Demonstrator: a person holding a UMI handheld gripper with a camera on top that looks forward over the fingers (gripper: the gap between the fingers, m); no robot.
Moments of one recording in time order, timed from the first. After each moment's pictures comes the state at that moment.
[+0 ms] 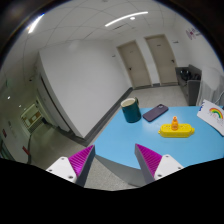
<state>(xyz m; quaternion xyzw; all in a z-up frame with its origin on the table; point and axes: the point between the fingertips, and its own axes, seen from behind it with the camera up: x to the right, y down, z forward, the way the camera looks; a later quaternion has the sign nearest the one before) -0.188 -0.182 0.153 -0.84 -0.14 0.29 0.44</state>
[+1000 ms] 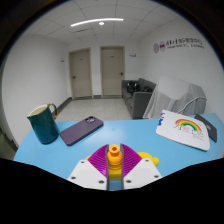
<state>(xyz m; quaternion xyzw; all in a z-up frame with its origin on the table) -0.034 0.081 0.023 -0.86 0.01 0.00 0.52</state>
